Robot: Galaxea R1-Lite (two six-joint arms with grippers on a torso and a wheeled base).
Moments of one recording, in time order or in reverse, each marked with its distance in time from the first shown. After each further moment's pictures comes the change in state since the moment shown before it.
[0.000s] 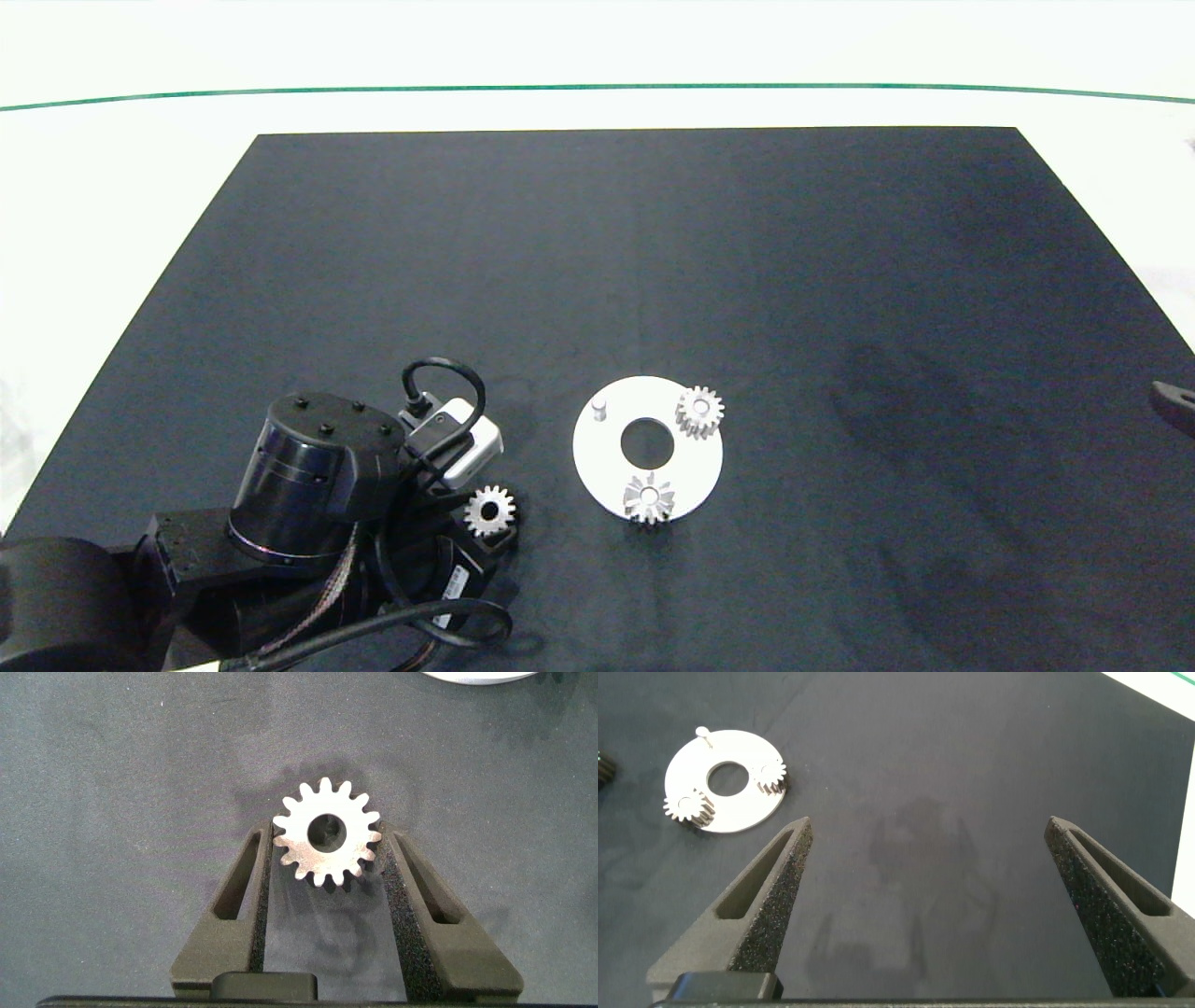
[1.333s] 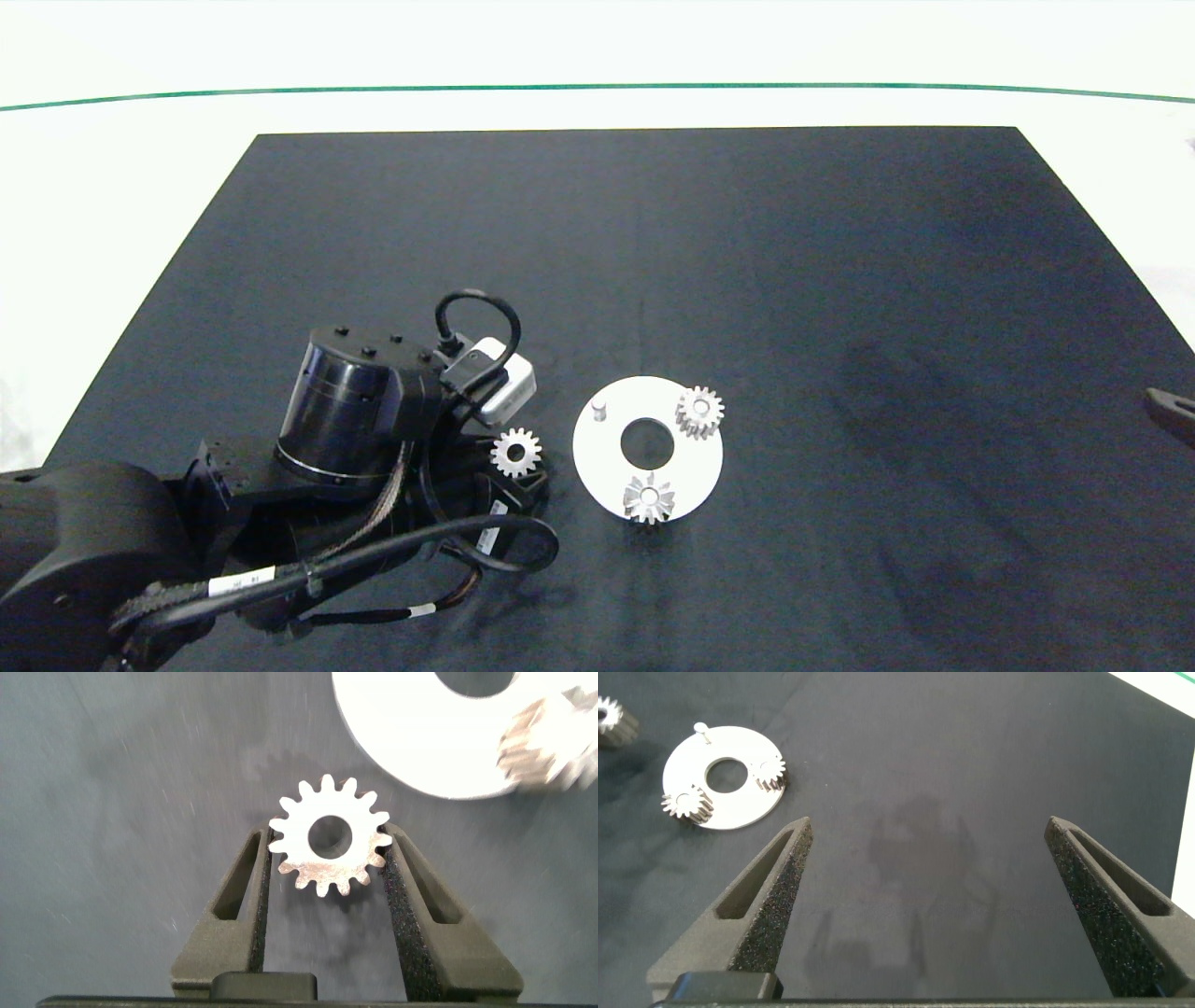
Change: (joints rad) left arm -0.021 0.042 -0.217 0.104 0.015 0.004; right arm 0.000 0.000 0.007 0.000 -0.002 -0.001
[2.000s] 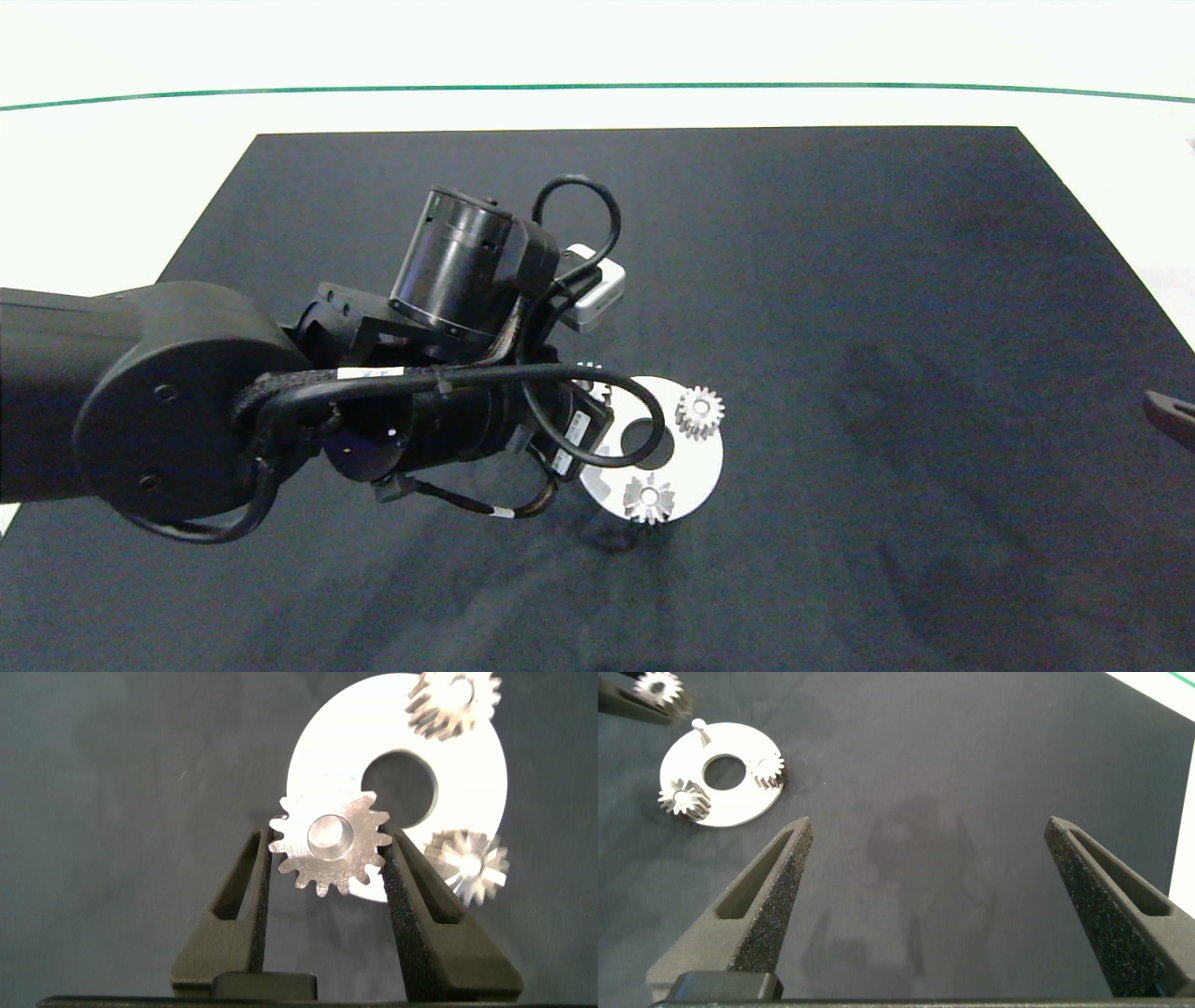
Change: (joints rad) left arm -0.060 0.140 -0.446 0.329 0.001 0.003; right arm 0.000 -0.001 0.003 0.000 0.000 -0.011
